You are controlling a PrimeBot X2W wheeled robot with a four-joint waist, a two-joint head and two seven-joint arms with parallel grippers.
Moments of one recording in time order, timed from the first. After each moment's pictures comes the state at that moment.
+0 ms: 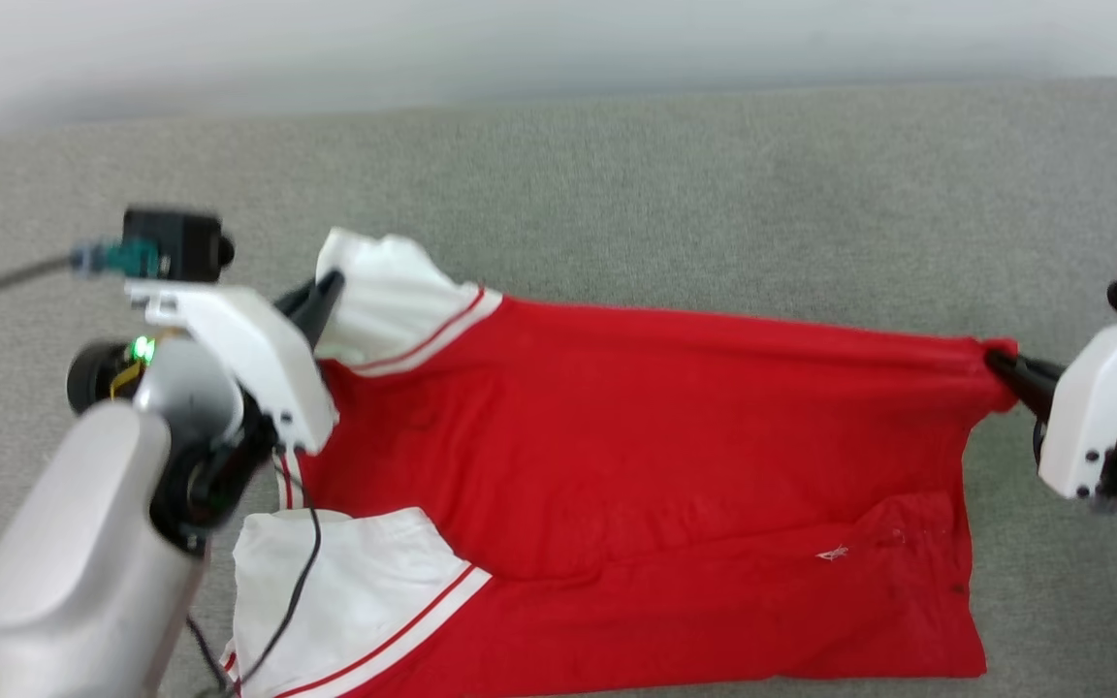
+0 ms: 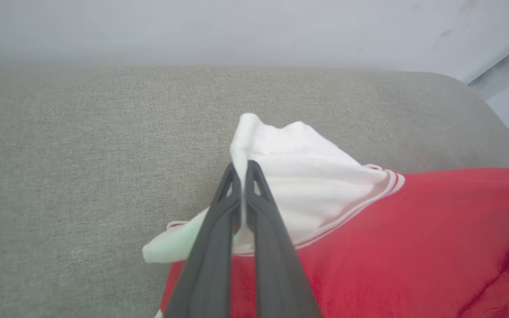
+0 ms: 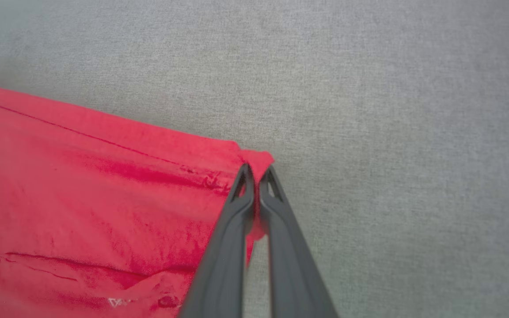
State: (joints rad) left arm -0.60 0.46 -0.40 0.28 -0.81 0.01 0.36; right arm -0.45 -0.43 0.10 0.24 0.61 0.13 0.69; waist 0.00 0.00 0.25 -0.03
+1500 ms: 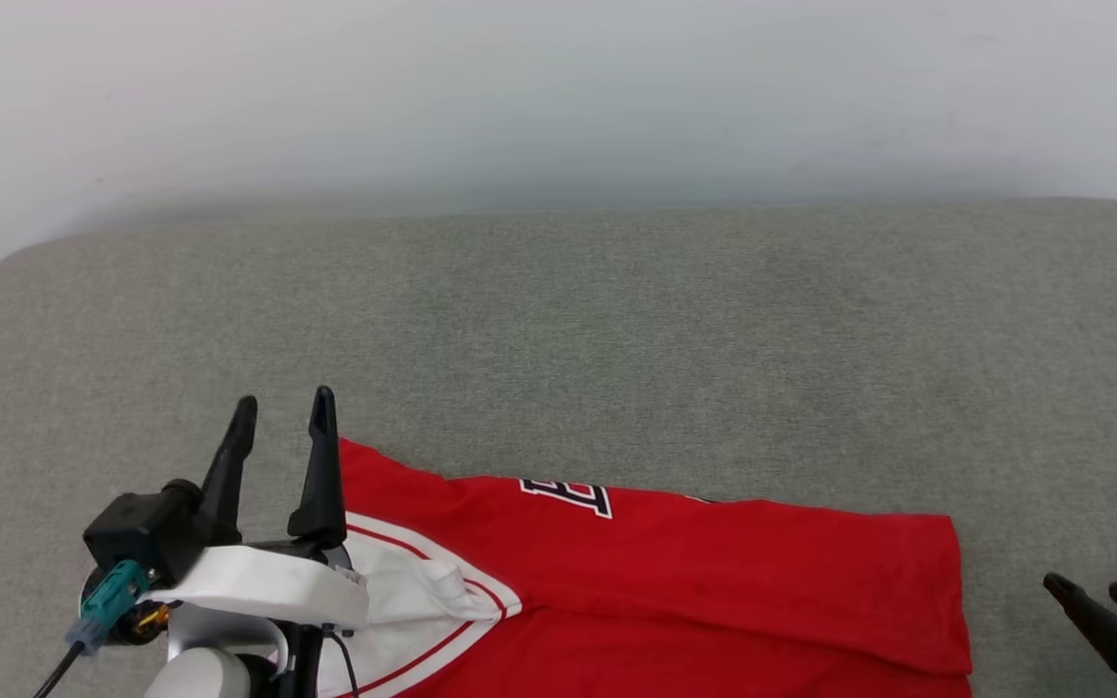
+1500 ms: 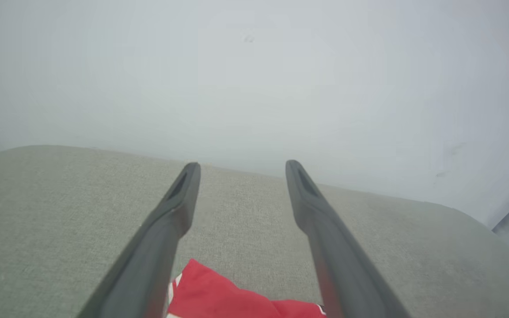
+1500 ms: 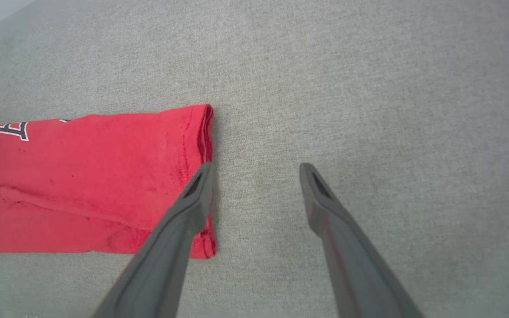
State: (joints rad) left arm -0.10 0.35 -0.32 -0.03 -0.65 0.22 -0.23; right arm 0.06 -0.33 -0.21 -0.03 0.59 0.13 0.74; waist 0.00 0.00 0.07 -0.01
